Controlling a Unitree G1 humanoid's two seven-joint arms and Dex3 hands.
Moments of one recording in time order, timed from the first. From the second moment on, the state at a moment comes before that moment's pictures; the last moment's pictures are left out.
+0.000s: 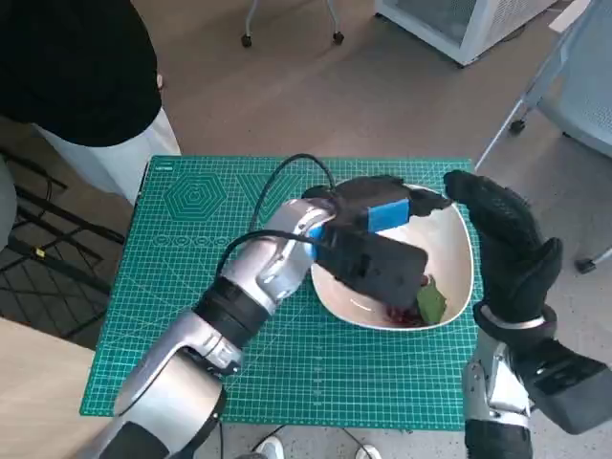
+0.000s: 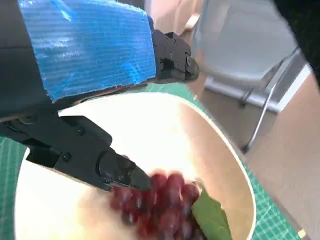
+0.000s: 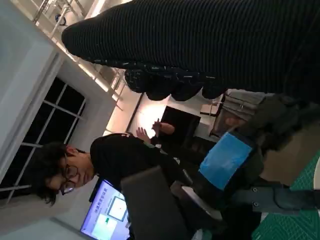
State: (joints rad) left arm -1.13 0.08 -0.49 0.90 0.55 -0.23 -0.34; right arm -0.46 -0.12 -0.17 0.37 0.33 -0.76 0.46
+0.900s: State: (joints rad) left arm -0.84 0.12 0.13 1.02 -0.21 -0.62 -0.49; right arm -0.46 -0.11 -0.16 0.36 0.33 -0.74 0.46
